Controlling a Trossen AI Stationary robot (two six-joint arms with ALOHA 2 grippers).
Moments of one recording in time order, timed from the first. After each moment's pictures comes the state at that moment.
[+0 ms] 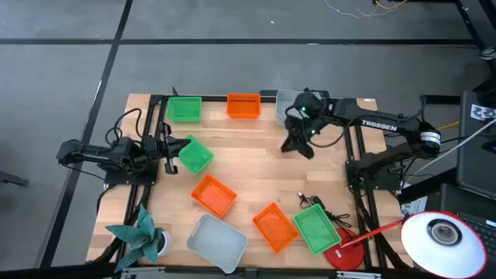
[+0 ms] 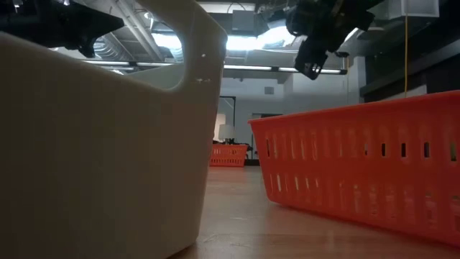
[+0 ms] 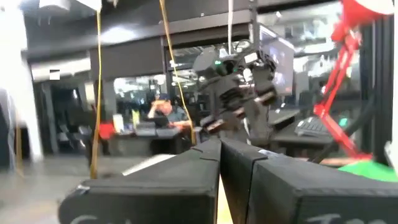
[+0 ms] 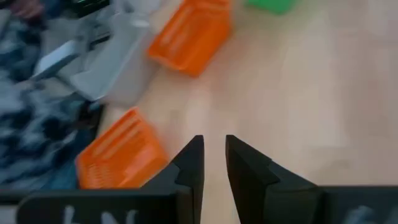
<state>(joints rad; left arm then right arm) -0.09 0.09 0.01 0.51 -0.37 0.15 -0.37 1.35 1.09 -0.66 -0.69 -0.08</state>
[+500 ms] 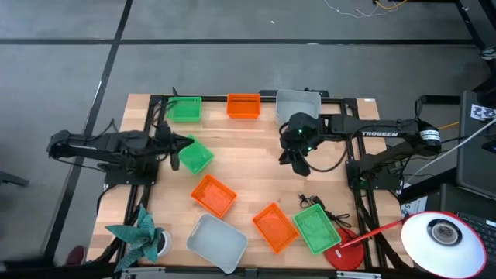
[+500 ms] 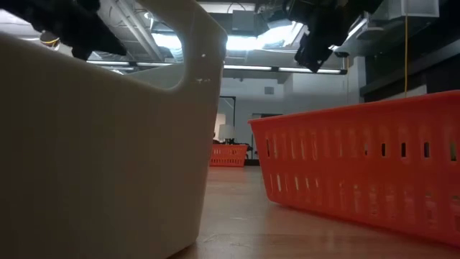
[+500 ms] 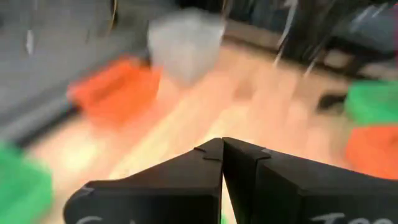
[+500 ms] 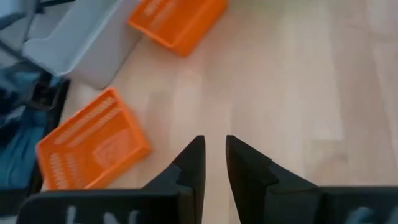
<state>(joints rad) -0.09 0.43 0.48 -0.39 -0.48 -0.35 -0.15 1.35 1.09 -0.65 -0.36 0.00</state>
